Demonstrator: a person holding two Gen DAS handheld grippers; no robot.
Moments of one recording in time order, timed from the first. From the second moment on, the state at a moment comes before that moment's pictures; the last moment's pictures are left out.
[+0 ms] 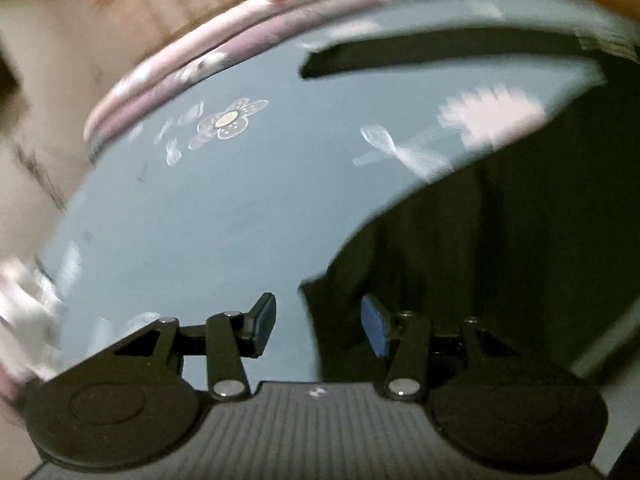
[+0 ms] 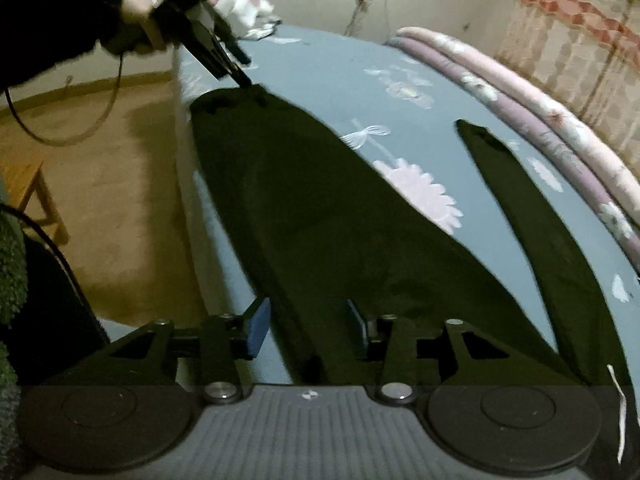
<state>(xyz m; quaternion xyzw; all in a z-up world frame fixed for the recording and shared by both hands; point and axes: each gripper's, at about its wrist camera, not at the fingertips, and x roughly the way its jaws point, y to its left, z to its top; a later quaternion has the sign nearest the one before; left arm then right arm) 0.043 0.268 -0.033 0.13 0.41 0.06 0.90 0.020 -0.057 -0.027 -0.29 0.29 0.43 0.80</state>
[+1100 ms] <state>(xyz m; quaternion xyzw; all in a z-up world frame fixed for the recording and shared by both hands) 0.065 0.290 -0.070 0.07 0.39 0.14 0.91 0.073 -0.129 -0.032 -0.13 0.32 0.24 0.91</state>
